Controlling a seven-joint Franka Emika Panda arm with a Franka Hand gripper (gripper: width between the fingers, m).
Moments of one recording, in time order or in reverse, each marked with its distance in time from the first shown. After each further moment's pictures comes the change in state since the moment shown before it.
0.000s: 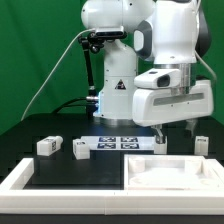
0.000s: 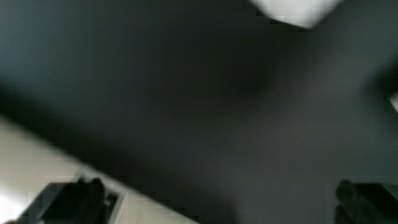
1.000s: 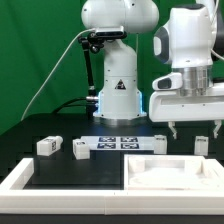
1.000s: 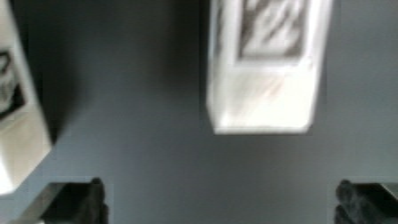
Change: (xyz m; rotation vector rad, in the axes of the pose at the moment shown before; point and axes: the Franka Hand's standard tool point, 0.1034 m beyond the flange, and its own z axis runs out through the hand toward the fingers) arm -0.011 -0.059 0.005 0.055 -0.027 0.635
